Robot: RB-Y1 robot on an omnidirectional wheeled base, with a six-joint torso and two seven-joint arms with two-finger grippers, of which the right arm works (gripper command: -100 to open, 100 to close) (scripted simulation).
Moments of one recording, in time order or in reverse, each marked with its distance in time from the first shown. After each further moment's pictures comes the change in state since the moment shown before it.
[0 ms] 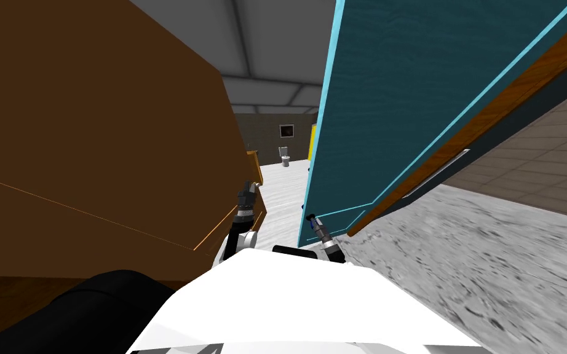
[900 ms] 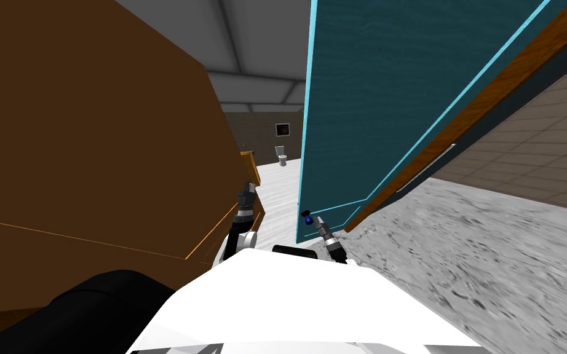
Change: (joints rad) arm -0.040 -0.026 -0.019 0.027 -0.023 0.001 -0.056
